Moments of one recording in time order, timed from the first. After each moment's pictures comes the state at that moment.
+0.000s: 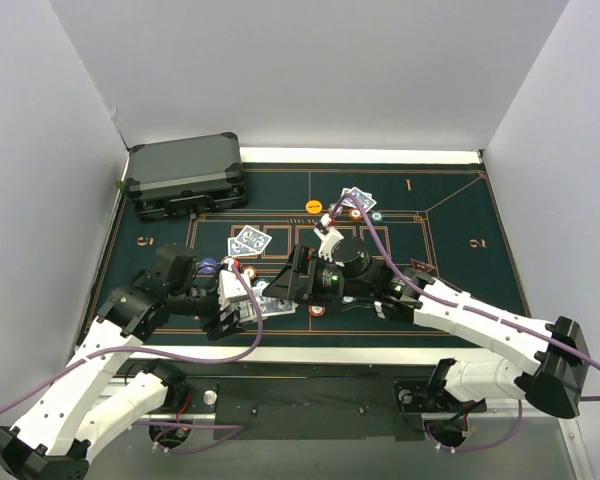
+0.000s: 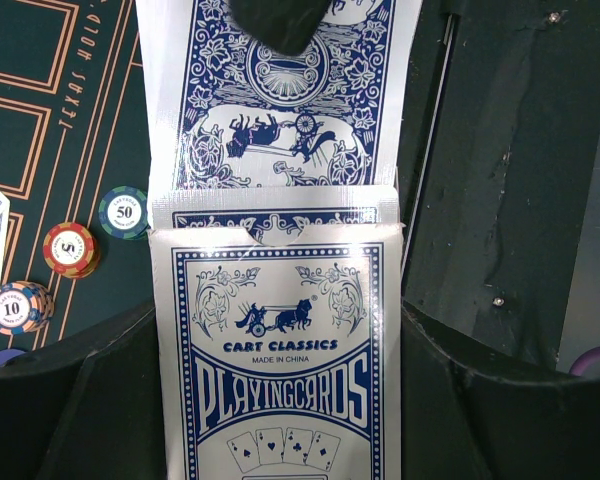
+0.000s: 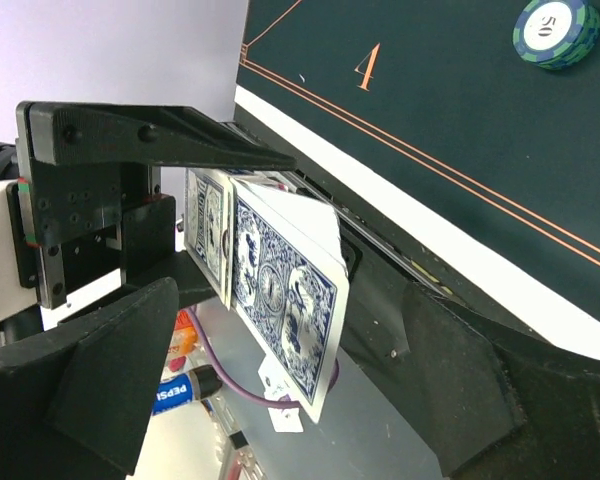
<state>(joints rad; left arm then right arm) -0.50 0.78 0.86 -0.91 0.64 0.58 0.99 1.19 0.92 -0.20 -0.18 1.03</state>
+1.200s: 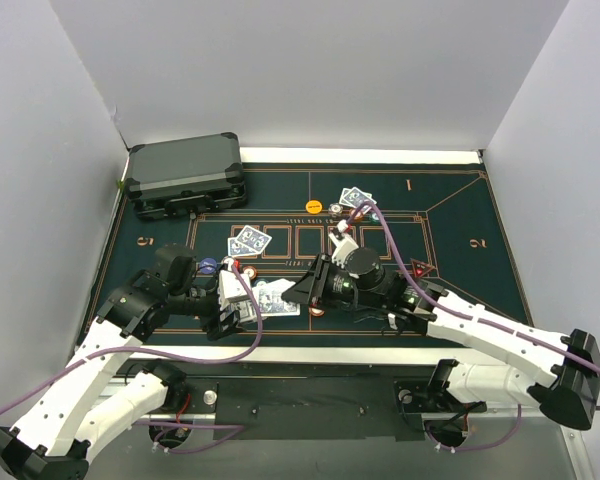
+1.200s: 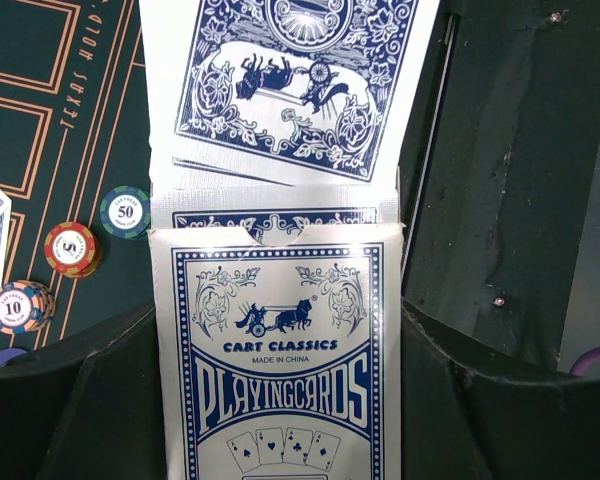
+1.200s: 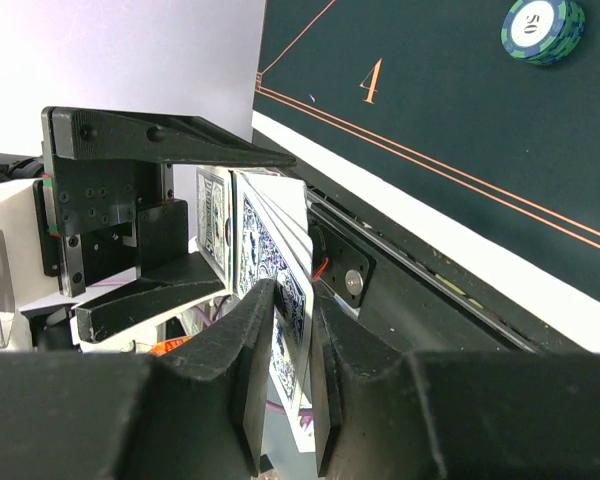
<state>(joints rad) -0.50 0.78 0.86 -0.91 0.64 0.58 1.00 1.10 0.82 -0.14 -0.11 1.13</state>
